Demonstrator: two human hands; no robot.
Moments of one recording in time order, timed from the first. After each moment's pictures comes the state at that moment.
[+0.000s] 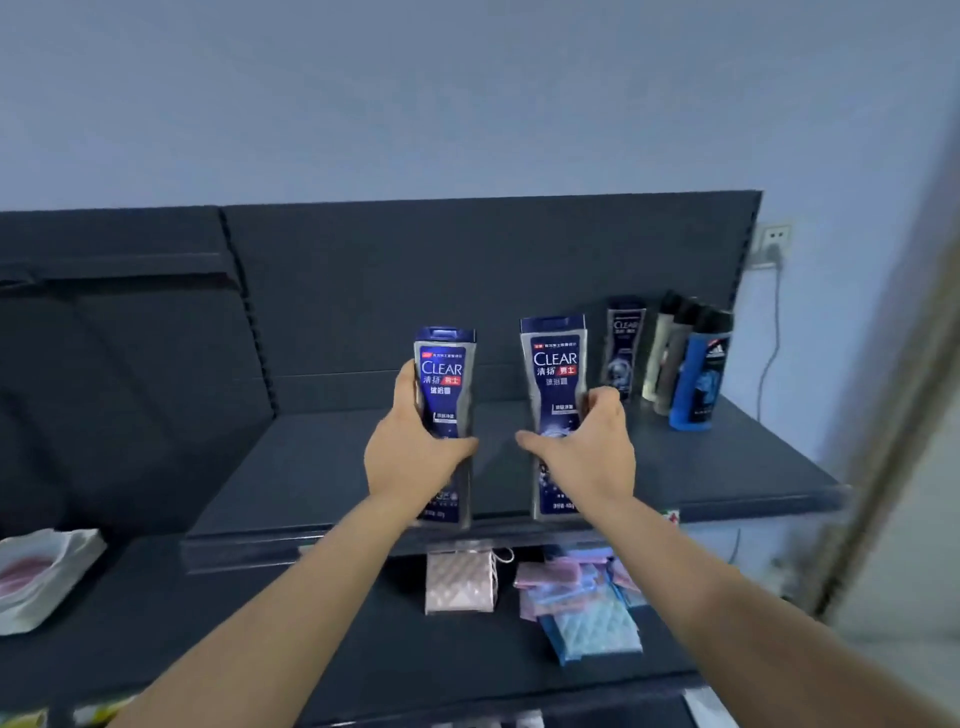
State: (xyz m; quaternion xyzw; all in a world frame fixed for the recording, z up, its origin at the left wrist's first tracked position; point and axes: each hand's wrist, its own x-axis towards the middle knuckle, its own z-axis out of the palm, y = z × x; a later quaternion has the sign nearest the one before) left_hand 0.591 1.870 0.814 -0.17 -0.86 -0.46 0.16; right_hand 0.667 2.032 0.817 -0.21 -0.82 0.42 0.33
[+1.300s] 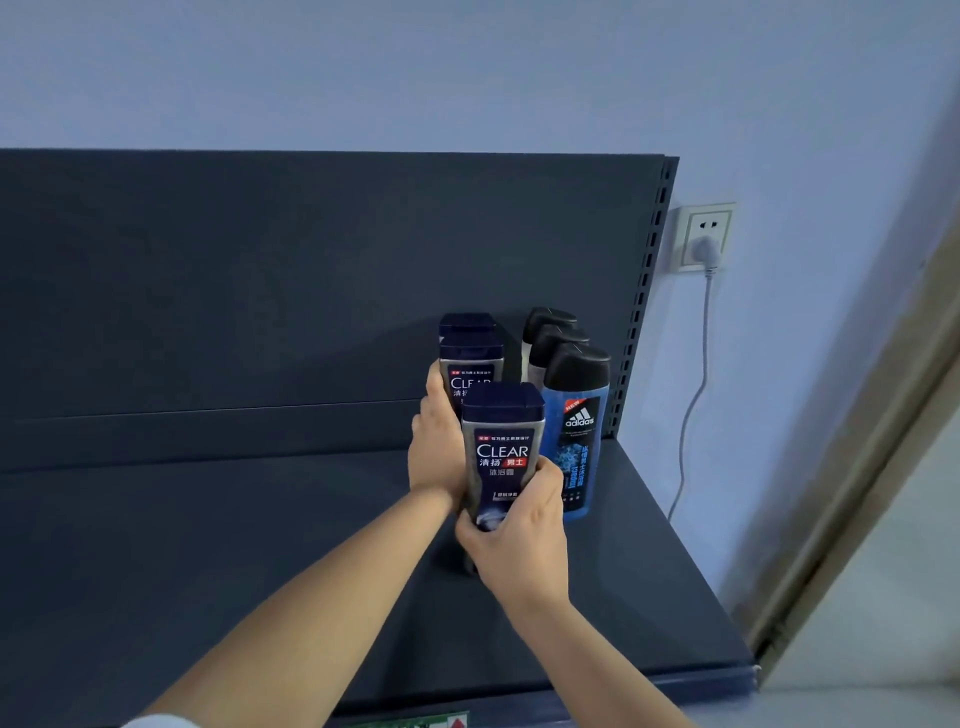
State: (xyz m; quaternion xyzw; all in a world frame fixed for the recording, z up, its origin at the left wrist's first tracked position) left_hand 0.470 2.258 0.758 -0.20 -0.82 -0.53 0.12; right_hand 0.578 2.304 0.726 -0.19 -0.84 0.40 0.33
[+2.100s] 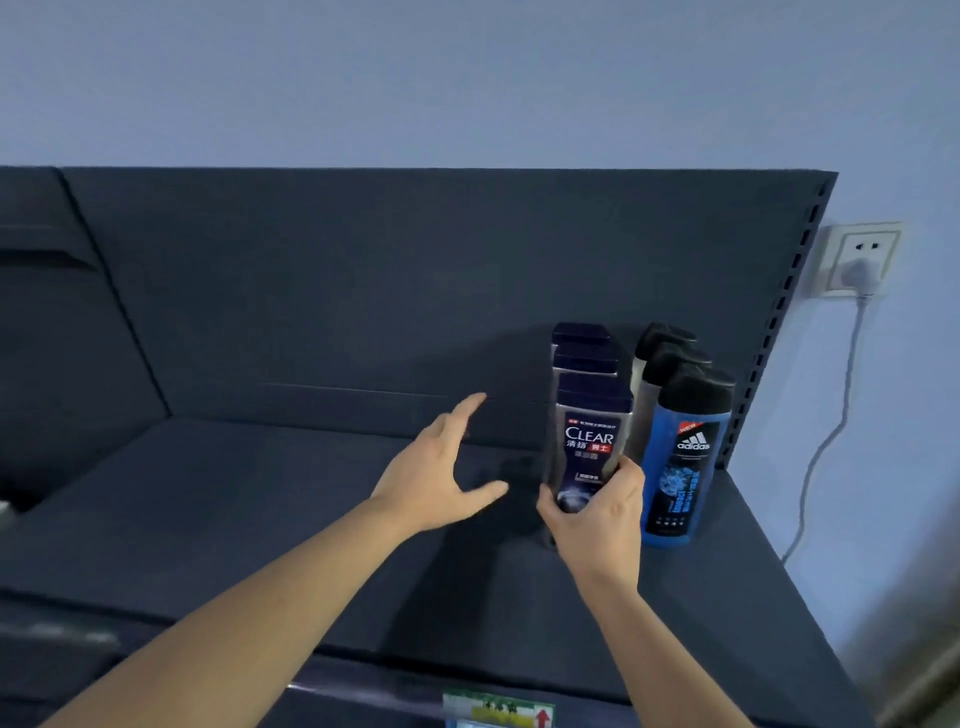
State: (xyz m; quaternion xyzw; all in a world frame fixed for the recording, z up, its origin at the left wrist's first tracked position) left_hand 0.471 2.124 0.767 -0.29 -0.91 -0.26 0.11; right_hand 0.541 2.302 0.719 -0.19 -0.82 0.41 0.35
